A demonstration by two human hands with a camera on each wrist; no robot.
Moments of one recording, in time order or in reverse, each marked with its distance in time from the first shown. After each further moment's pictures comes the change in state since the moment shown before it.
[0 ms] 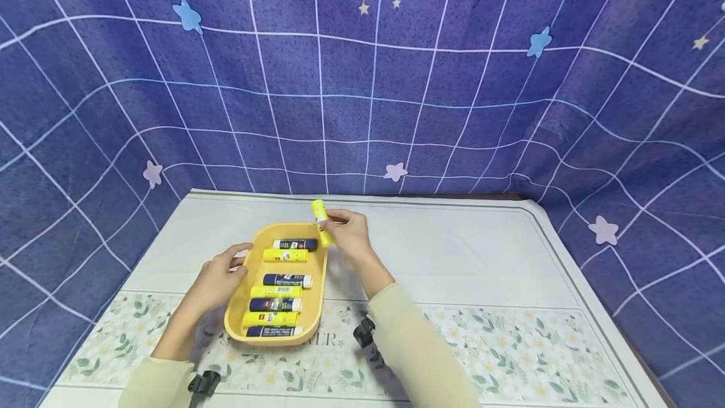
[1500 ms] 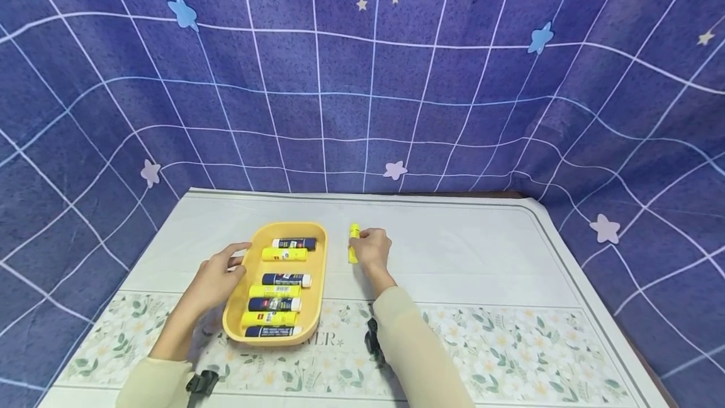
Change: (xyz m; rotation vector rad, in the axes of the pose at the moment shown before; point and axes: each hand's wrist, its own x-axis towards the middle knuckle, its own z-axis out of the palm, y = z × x) left_hand 0.001 0.000 -0.001 0.029 0.005 -0.011; right_hand 0.019 0.061 -0.038 -0.528 0.271 0.132
